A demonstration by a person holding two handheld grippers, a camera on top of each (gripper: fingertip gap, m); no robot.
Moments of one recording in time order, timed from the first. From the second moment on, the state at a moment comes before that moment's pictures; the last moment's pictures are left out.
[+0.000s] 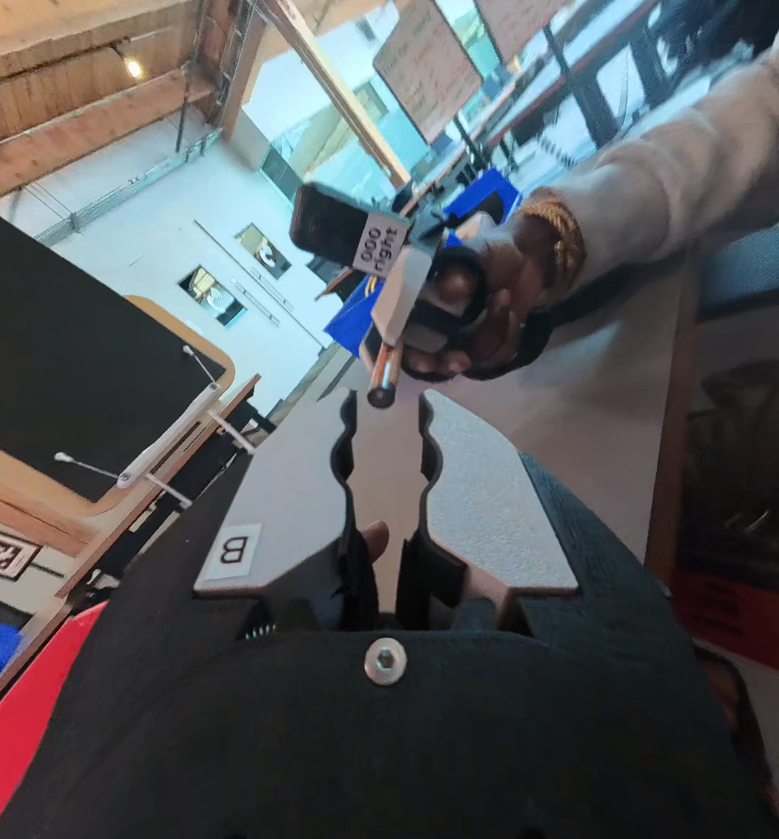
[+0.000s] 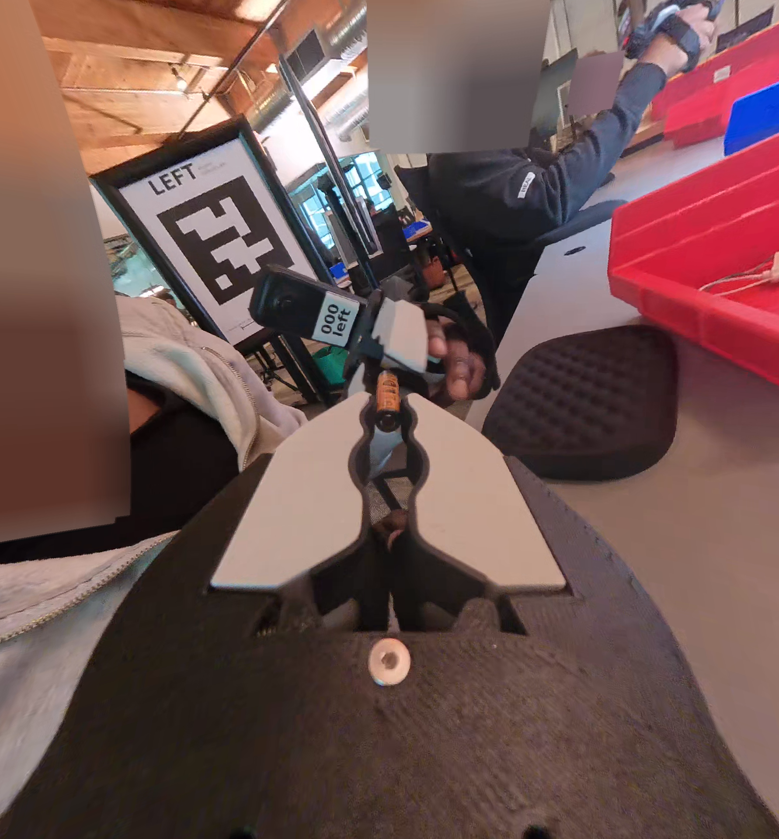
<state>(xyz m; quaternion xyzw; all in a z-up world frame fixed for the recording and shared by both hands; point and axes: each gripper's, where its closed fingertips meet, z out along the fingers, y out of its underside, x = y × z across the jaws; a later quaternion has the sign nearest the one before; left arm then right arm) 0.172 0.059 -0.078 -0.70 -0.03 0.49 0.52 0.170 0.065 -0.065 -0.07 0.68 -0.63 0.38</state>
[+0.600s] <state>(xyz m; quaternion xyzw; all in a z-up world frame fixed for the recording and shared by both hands) 0.191 0.063 -0.067 -0.64 -0.21 0.08 0.73 0.188 0.070 -0.063 -0.30 0.66 -0.69 0.04</state>
